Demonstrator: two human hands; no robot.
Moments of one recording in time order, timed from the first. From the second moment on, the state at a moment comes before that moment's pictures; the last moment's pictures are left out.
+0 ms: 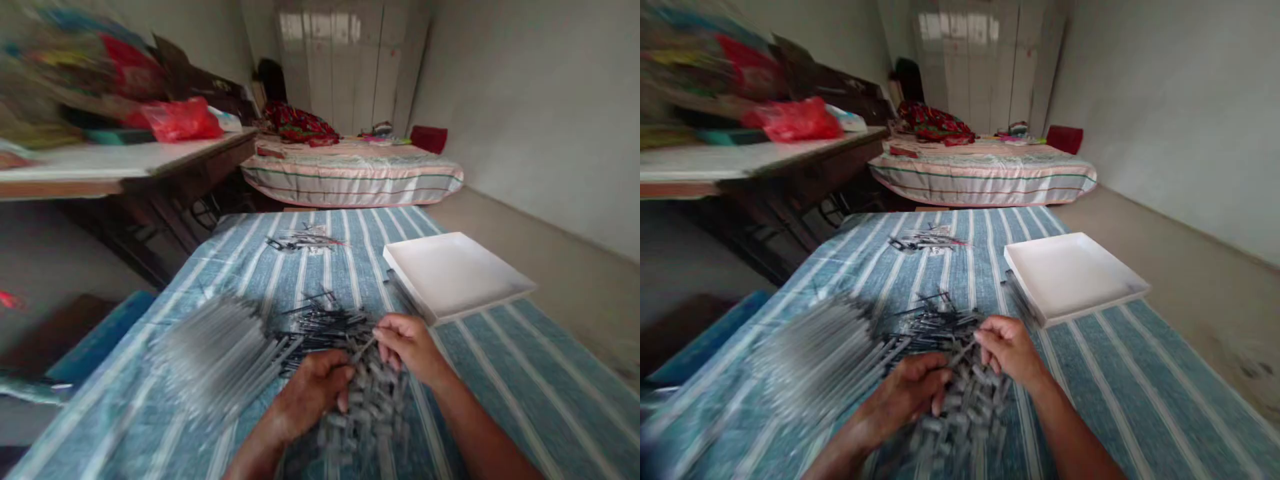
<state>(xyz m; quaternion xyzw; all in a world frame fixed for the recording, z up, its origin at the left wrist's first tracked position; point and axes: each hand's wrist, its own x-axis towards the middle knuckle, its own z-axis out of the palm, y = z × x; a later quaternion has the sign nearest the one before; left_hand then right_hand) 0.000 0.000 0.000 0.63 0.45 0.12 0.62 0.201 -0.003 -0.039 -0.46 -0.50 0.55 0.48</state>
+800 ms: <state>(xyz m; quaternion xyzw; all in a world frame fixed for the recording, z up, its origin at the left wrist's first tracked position) 0.035 0.010 0.031 0.35 0.35 0.58 0.65 0.166 -0.024 -0.019 -0.44 -0.69 0.38 0.44</state>
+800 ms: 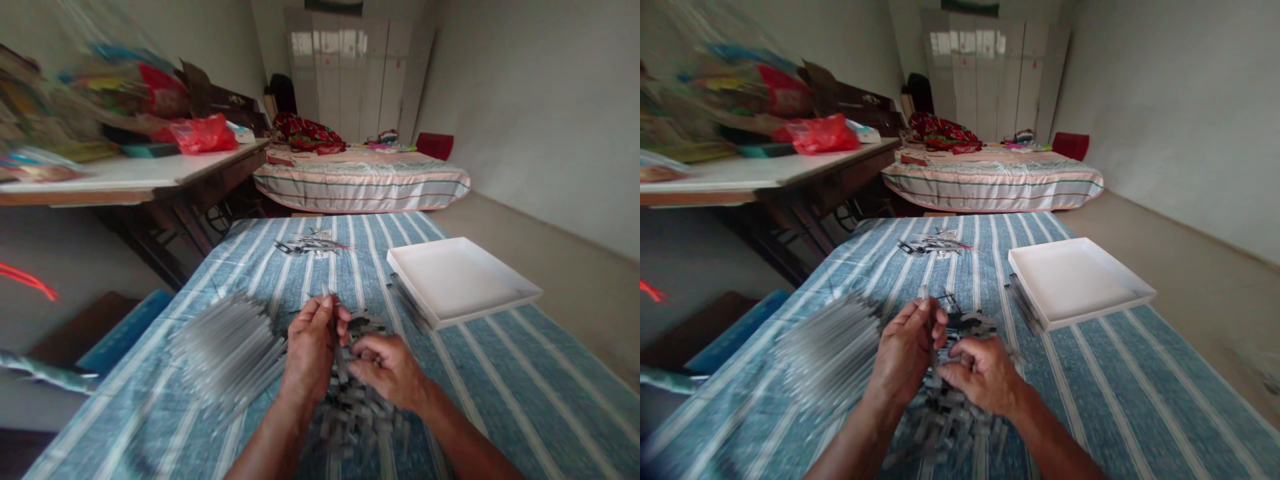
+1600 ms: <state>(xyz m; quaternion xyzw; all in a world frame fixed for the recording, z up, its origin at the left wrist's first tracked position) -0.099 0.049 0.028 0.67 0.69 0.25 0.01 0.187 -0.009 -0.032 -0.60 -0.72 0.17 0.30</state>
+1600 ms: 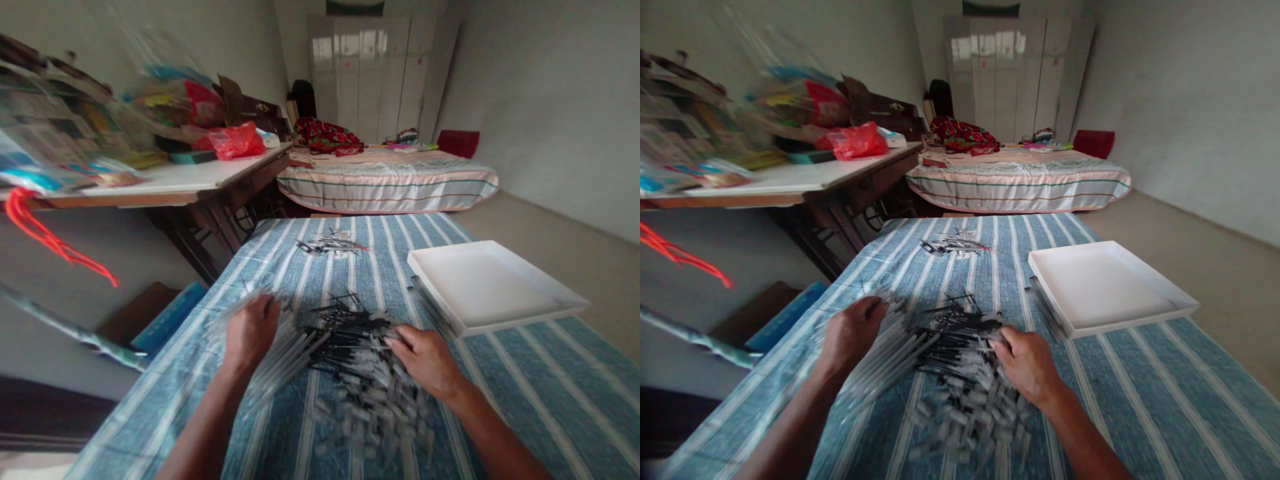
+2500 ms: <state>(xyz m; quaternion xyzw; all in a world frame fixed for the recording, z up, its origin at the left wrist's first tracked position) -0.027 0.028 0.008 0.75 0.54 0.36 0.11 0.219 0.015 -0.037 -0.83 -0.56 0.04 -0.01</state>
